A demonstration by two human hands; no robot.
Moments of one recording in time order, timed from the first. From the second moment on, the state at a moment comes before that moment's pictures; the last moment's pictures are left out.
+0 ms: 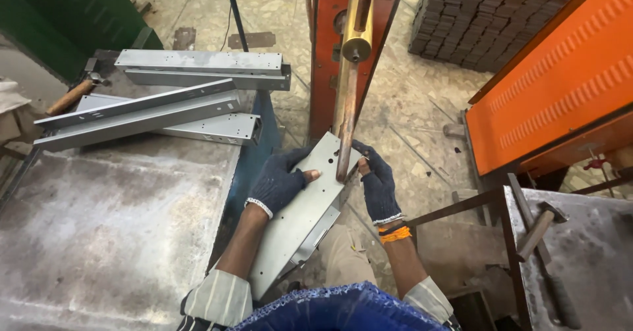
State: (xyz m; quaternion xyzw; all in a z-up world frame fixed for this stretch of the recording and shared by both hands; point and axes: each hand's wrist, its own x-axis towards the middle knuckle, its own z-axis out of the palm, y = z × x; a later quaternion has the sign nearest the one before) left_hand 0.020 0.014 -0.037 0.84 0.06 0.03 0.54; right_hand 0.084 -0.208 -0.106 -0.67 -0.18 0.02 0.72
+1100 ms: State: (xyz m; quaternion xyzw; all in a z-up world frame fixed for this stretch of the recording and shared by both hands) left_hand 0.022 0.017 -0.015 0.87 0.06 0.00 0.49; right_hand 0.088 -0.218 -0.122 -0.71 -0.12 0.01 0.69
